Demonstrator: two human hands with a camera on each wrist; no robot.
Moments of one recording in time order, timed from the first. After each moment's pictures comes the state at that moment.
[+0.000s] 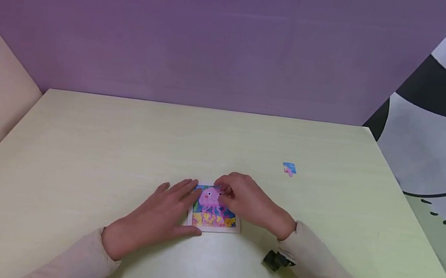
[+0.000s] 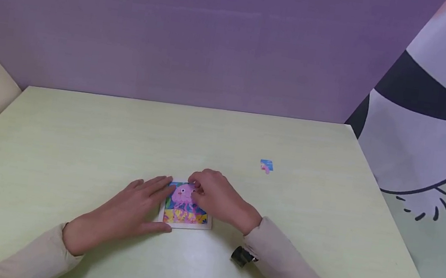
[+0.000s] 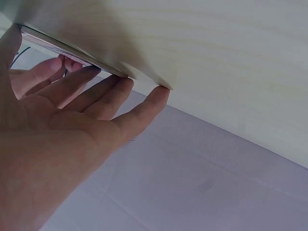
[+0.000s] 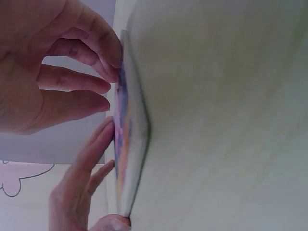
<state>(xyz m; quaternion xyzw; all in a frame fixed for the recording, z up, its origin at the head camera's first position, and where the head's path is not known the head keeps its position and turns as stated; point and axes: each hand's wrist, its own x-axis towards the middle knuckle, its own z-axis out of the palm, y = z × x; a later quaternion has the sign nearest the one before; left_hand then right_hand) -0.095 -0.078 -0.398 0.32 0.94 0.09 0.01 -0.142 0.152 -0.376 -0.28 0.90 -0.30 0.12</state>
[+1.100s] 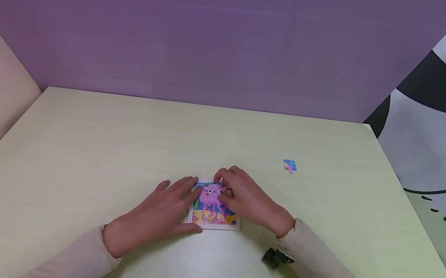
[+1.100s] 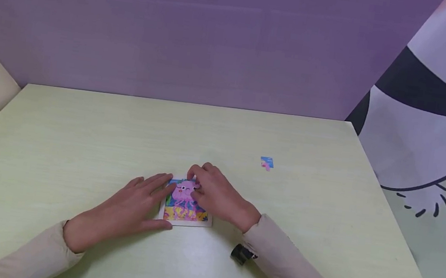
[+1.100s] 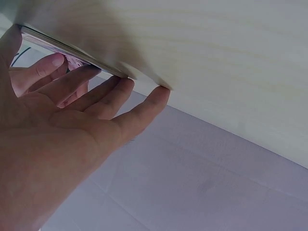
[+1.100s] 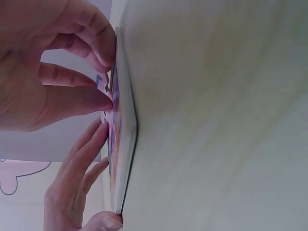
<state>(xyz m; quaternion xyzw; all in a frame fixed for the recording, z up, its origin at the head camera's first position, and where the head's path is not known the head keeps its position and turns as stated) -0.094 -0.079 -0.397 0.32 0.94 0.08 0.01 -0.140 0.150 -0.380 -0.29 0.91 -0.28 0.10</state>
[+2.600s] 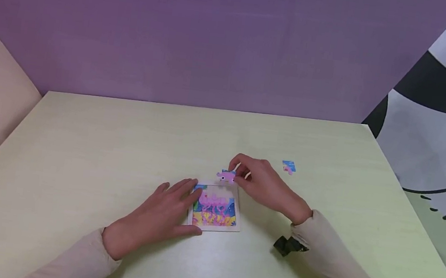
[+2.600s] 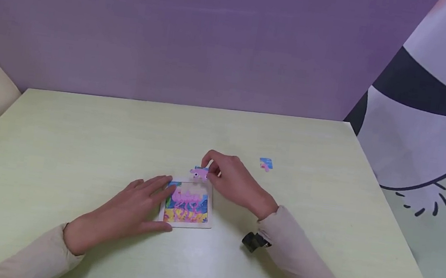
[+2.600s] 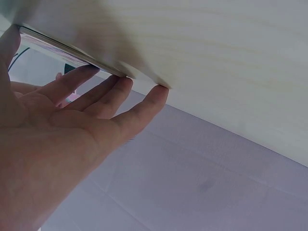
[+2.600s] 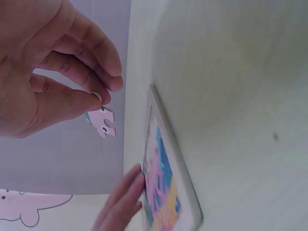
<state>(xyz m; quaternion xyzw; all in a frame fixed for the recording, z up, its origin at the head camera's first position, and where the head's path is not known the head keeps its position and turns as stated) -0.096 -0.079 -0.402 0.32 0.94 0.09 0.01 -0.163 0.178 -0.362 -0.26 0.90 -0.35 0.08</state>
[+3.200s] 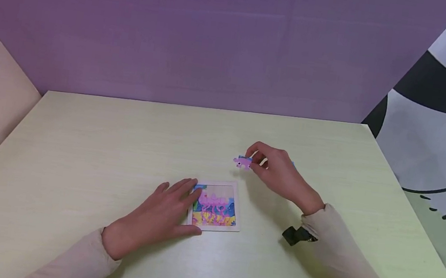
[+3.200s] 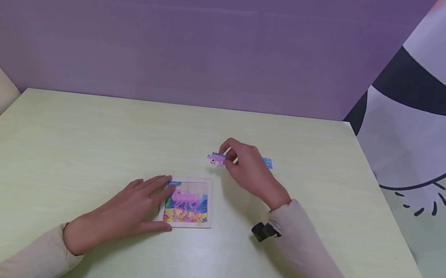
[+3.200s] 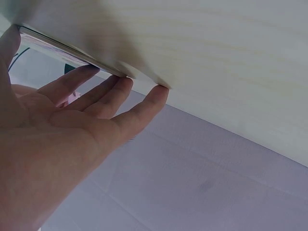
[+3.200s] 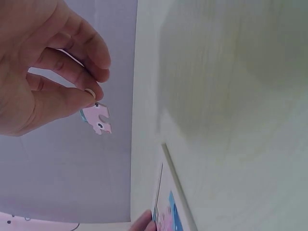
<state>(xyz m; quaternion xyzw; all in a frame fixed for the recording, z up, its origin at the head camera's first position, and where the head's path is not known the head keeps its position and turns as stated) -0.096 -0.079 -0.403 0.32 0.94 0.09 0.01 -0.181 0.203 -0.355 -0.24 0.92 -0.32 0.00</state>
